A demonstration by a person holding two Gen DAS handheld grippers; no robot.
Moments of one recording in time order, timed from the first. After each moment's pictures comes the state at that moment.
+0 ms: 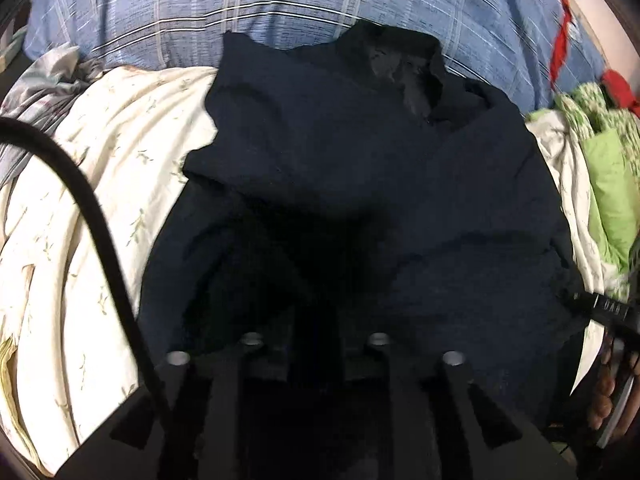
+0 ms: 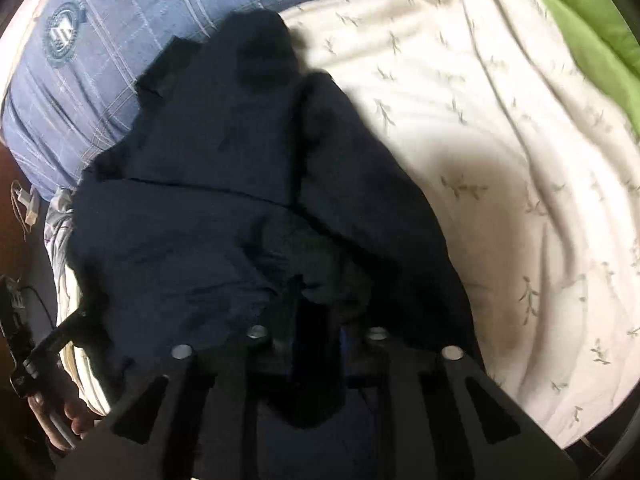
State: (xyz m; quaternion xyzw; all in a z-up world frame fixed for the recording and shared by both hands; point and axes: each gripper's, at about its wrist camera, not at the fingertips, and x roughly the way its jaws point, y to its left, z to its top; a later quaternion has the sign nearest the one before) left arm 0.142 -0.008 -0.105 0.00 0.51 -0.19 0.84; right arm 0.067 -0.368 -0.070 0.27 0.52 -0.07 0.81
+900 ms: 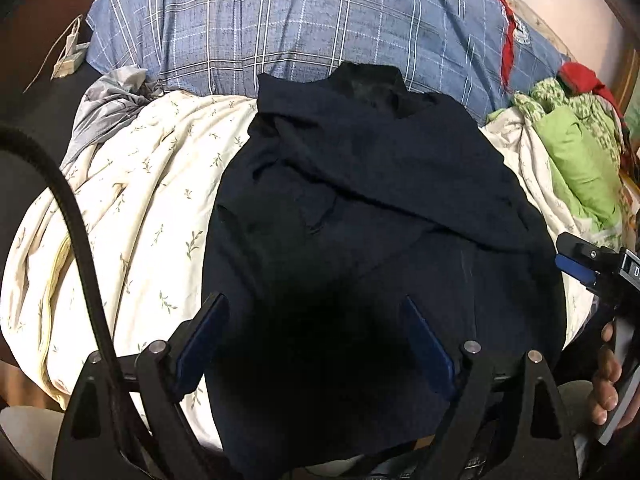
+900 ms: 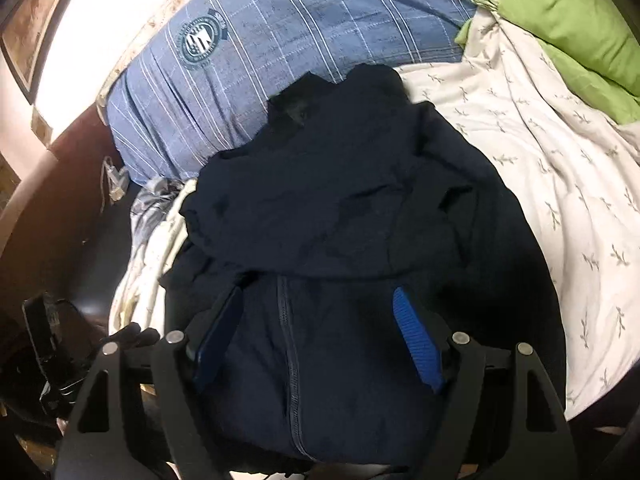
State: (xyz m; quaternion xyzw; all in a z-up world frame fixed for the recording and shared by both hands) left arm -0.016 0.041 -0.075 0.00 0.43 -0.17 0.89; right arm -0.032 -0.282 -0.023 0.25 0.39 0.01 0.88
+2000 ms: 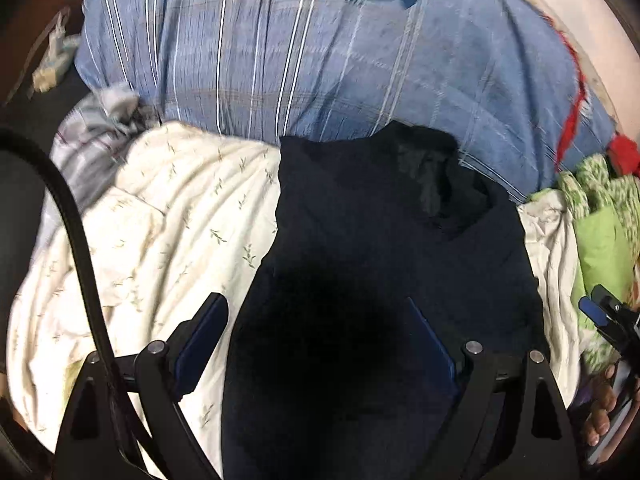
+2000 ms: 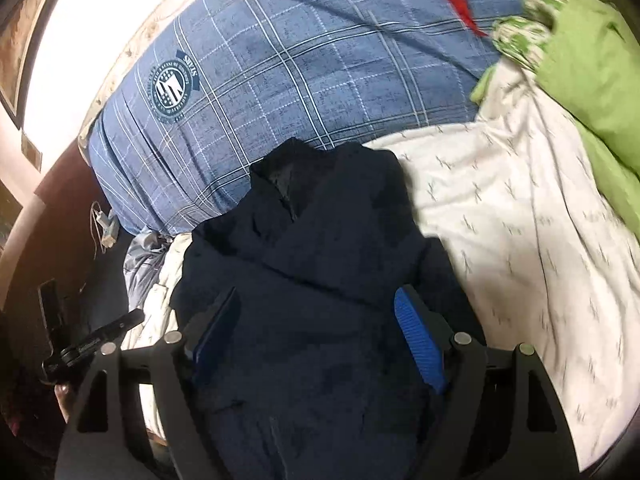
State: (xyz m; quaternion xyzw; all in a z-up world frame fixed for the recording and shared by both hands) left arm 0.165 0.038 -0.026 -0.07 0.47 -0.14 0.87; right arm 0.088 -0.358 0.041 0.25 0.39 0.01 0.88
